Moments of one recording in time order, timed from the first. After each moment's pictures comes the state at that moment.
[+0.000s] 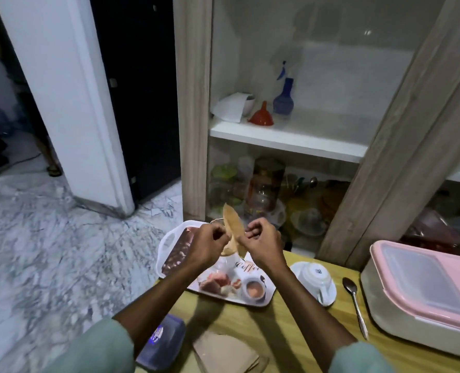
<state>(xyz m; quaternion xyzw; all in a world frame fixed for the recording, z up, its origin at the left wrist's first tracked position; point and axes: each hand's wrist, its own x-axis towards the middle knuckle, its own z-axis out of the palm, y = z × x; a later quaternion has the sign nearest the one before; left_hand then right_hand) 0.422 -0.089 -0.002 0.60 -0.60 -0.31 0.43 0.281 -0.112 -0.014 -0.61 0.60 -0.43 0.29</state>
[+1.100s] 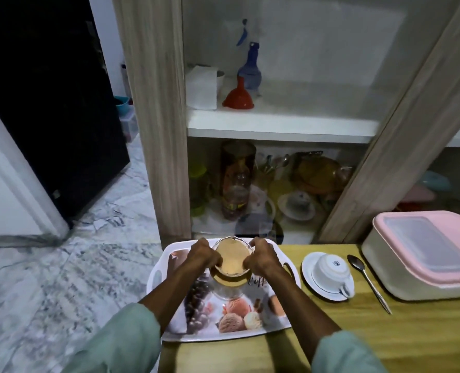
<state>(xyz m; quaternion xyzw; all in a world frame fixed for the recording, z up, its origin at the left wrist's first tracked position) 0.478 -0.259 -0.068 0.67 -0.62 -0.41 0.06 0.339 -0.212 -0.065 -0.45 0.81 -0.19 0.31</state>
